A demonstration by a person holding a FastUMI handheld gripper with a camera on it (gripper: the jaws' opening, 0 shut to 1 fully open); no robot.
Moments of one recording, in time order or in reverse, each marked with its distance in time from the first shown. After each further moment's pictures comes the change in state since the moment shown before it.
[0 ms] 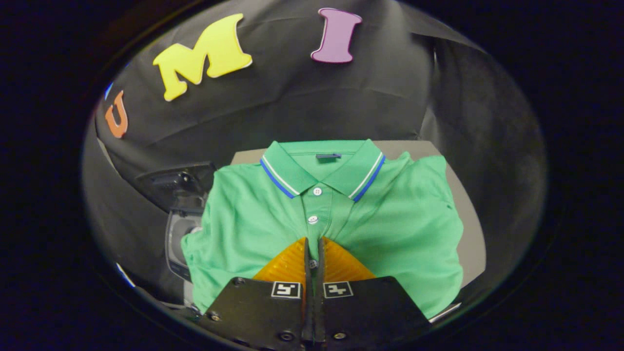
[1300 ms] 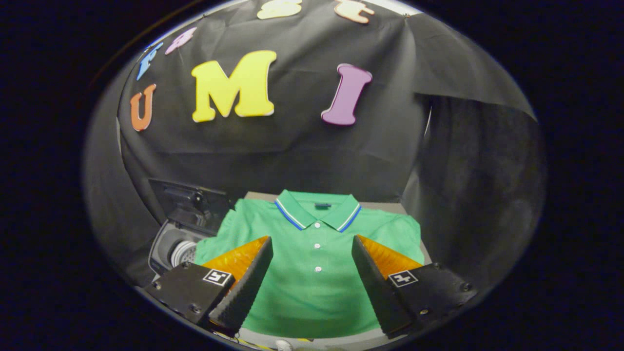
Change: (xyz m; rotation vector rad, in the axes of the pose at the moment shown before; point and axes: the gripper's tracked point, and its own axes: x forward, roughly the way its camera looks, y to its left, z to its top) arm -0.034 -0.024 0.037 -0.213 -0.266 -0.086
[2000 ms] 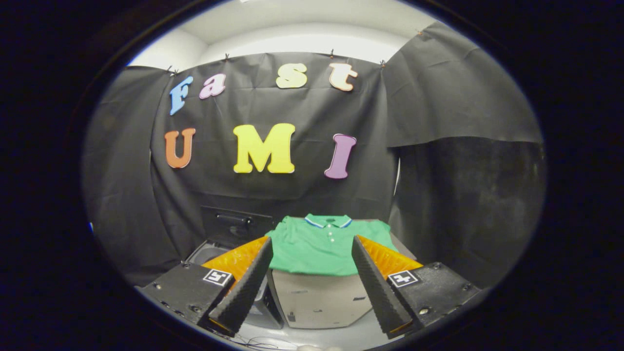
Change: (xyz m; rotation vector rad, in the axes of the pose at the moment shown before) arm -0.263 0.039 -0.057 0.049 -0.461 0.030
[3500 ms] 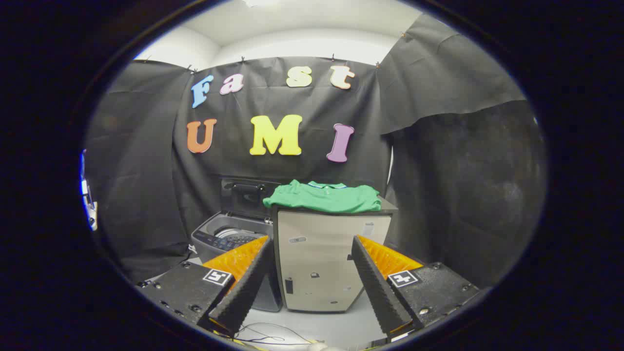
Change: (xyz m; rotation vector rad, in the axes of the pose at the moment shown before) arm -0.166 -0.026 -0.166 -0.013 -0.017 0.061
